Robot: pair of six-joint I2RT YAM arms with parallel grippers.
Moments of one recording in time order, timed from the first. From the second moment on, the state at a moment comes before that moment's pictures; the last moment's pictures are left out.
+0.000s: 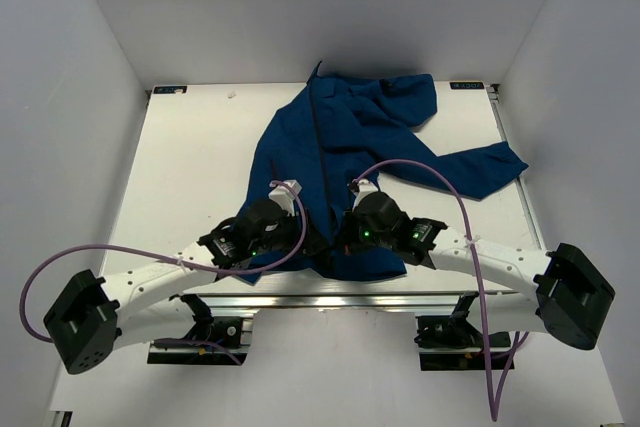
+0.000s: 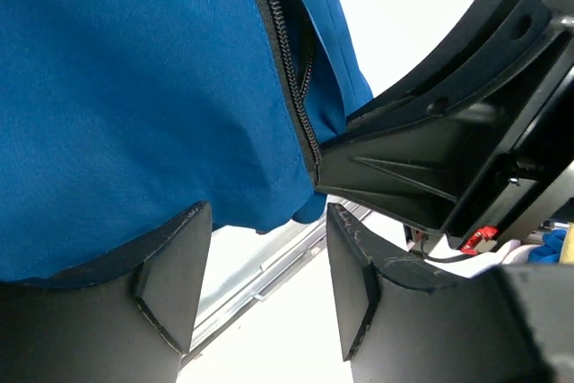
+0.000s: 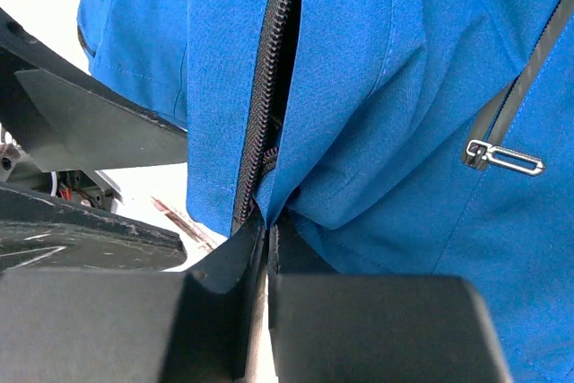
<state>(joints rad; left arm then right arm) -0.87 1.06 0.54 -0.02 0.11 -0.78 0.97 1.23 0.67 -0.12 -0.05 0.70</state>
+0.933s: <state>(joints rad) -0.87 1.11 0.48 0.20 0.09 -0.83 0.97 1.23 0.68 -0.11 -0.08 0.69</state>
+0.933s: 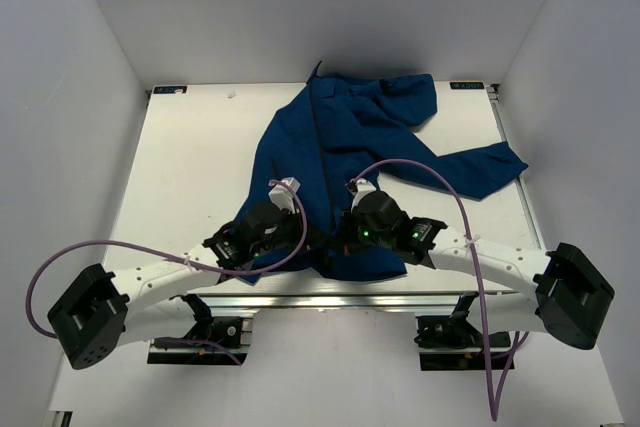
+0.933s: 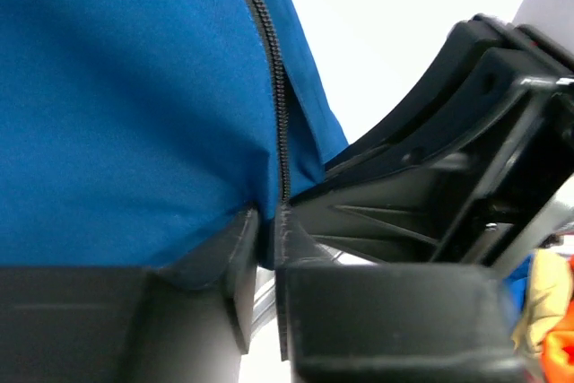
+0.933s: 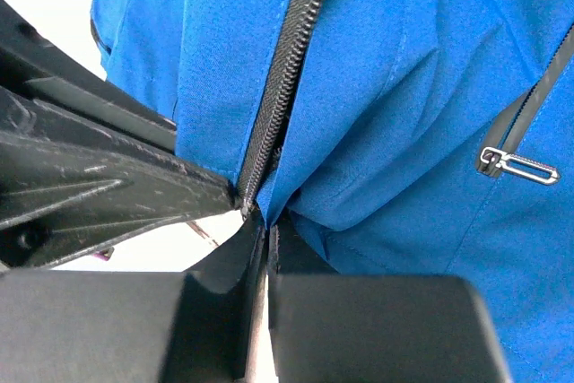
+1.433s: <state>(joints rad) -0.87 0.99 0.45 0.21 0.09 -0.80 0.96 1.18 0.68 -0.14 -0.04 0.66</state>
